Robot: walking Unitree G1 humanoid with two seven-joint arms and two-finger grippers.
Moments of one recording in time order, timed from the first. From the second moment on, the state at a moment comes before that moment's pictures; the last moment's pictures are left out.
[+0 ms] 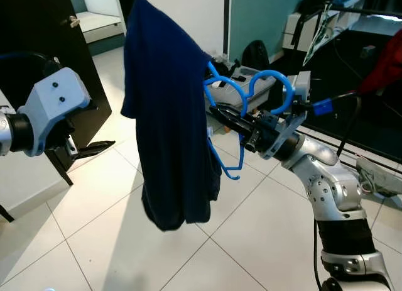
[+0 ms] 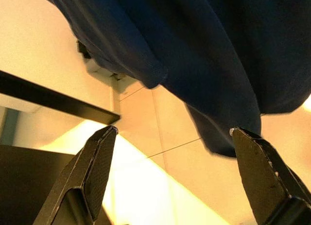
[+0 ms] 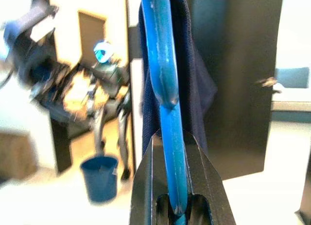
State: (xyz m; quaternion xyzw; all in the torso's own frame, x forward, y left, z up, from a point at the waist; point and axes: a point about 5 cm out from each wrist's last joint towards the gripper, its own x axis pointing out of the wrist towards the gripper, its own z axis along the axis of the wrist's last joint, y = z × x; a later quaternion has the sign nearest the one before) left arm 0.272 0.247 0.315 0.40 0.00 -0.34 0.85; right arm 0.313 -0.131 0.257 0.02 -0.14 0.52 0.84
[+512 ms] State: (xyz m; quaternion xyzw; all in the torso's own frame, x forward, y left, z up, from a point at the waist) left arm 0.257 0.234 0.365 0.46 -0.08 -0.39 0.79; right arm 0.308 -0.140 0.228 -0.09 -0.05 0.55 0.83
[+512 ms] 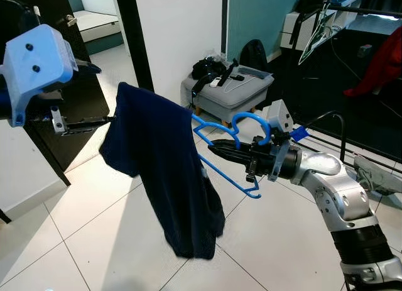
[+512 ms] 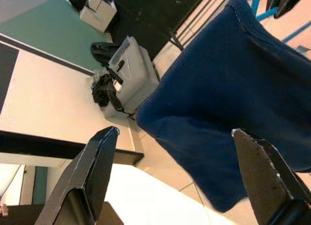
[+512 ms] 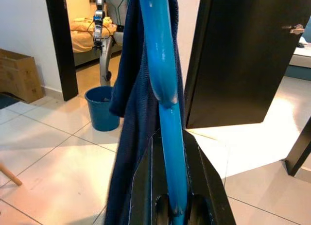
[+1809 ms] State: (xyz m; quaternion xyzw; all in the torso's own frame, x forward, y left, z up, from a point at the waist) left arm 0.277 0.192 0.301 0.48 0.04 -0.50 0.72; right arm 0.301 -0.122 0.218 -0.16 -0.03 0.59 0.79
